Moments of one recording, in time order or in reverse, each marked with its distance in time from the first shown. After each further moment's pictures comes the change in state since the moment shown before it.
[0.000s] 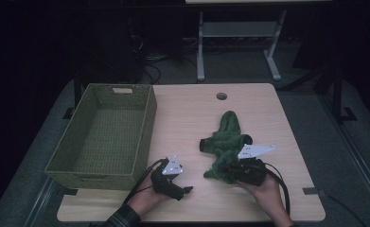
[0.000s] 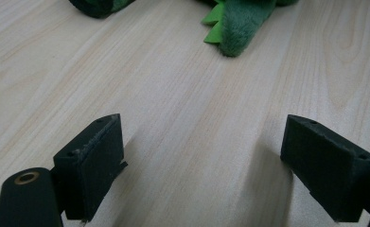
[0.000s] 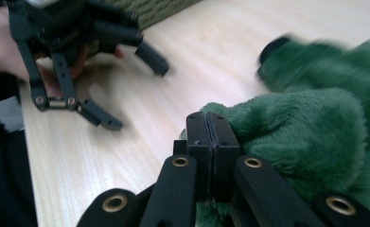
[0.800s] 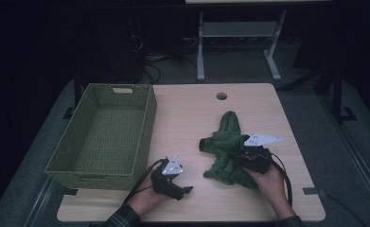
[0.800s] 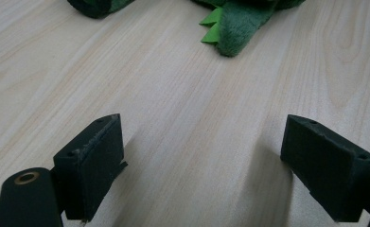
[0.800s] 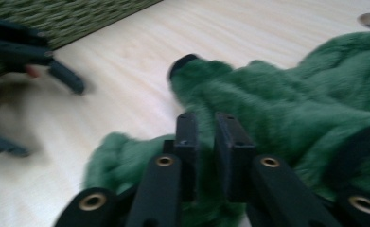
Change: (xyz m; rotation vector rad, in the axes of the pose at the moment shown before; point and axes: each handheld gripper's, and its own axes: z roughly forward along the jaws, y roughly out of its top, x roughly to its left) left arm 0.000 0.000 0.000 0.001 0.001 0.005; right arm -0.033 0.012 -0.009 -0.050 -0.219 -0.001
